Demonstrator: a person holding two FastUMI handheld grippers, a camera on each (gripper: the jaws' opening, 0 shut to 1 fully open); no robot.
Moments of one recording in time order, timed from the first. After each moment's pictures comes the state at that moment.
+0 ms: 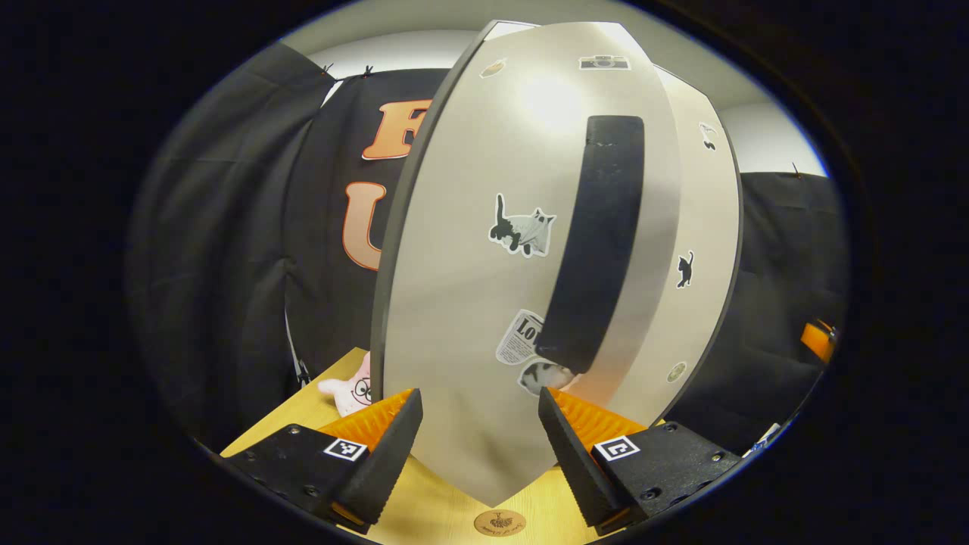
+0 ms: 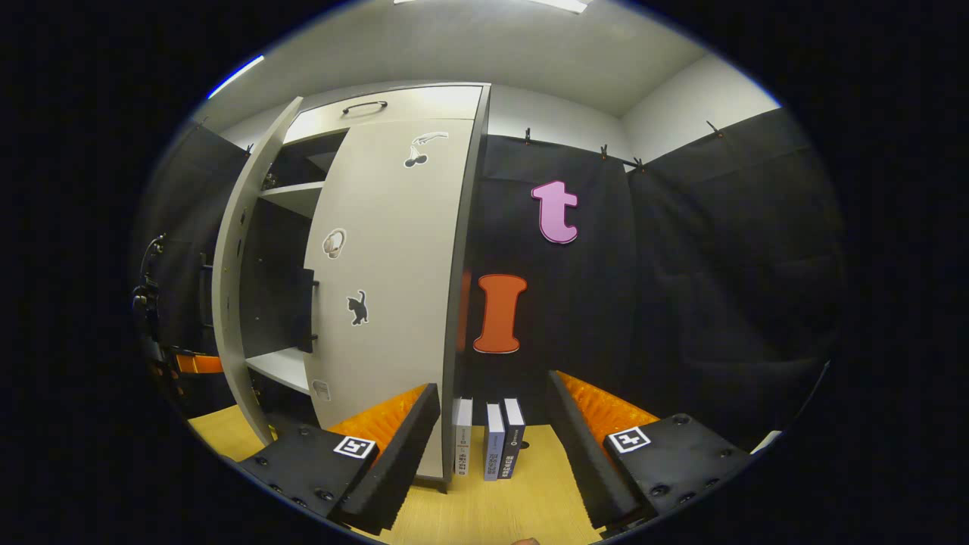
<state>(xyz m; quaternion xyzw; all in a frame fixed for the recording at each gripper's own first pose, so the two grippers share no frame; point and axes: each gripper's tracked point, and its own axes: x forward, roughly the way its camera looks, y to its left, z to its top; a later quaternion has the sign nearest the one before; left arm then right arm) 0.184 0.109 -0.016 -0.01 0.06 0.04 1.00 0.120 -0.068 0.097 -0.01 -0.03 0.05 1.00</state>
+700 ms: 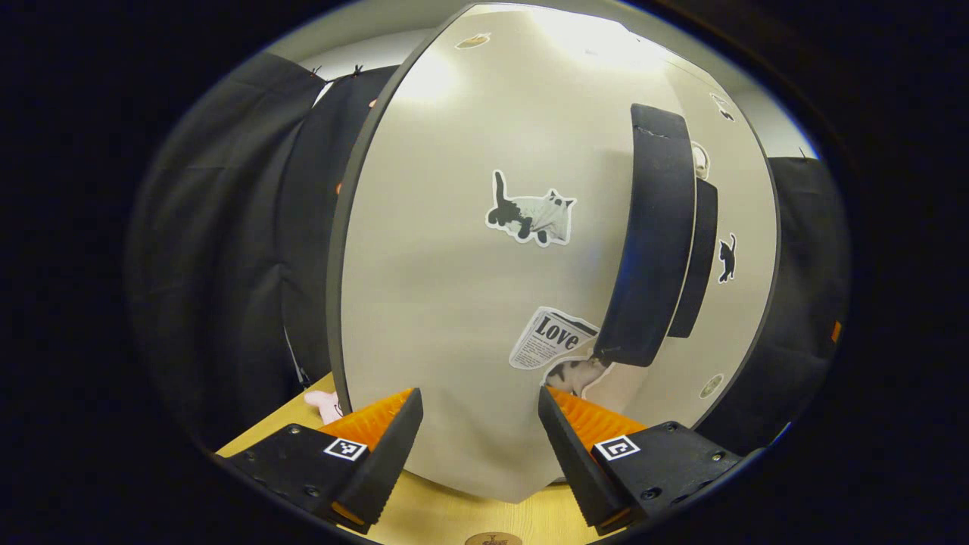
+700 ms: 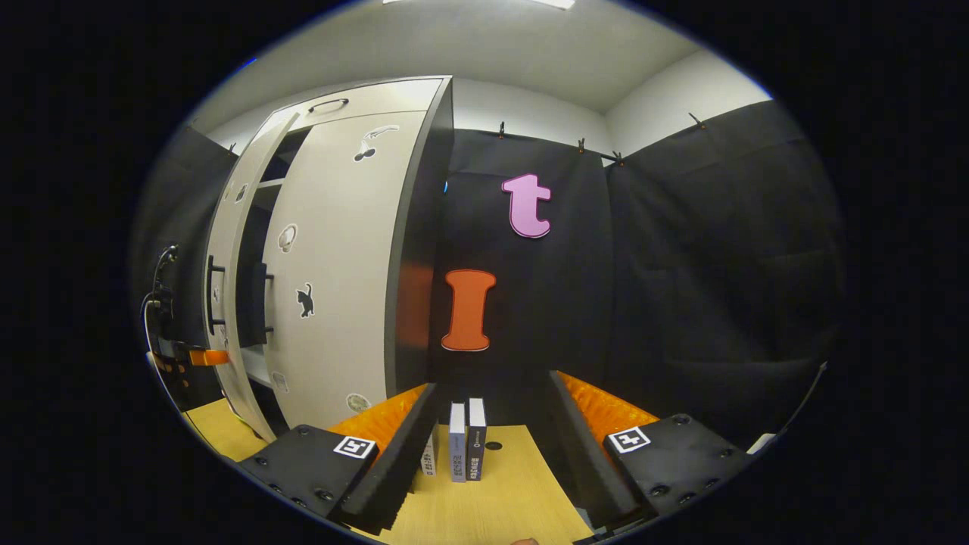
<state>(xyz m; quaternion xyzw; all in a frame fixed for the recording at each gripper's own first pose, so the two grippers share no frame) 0.232 0.106 -0.029 0.01 0.06 0.06 1.00 0.147 -0.135 0.088 -0.01 -0.03 0.03 1.00</state>
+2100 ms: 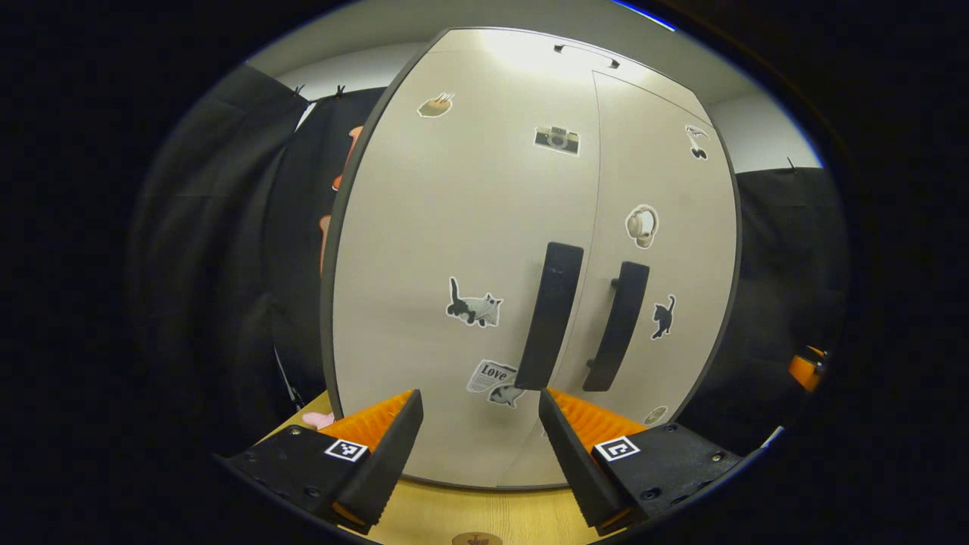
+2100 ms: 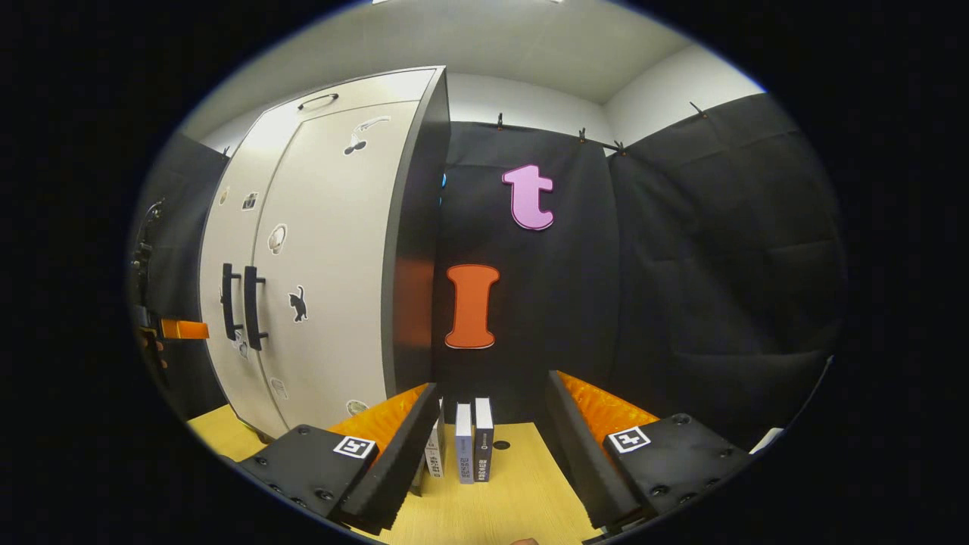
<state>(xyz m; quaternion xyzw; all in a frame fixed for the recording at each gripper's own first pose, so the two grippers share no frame) 0.149 0.062 0.064 0.01 0.03 0.02 1.00 0.165 -0.125 0.094 0.00 -0.02 0.04 1.00</state>
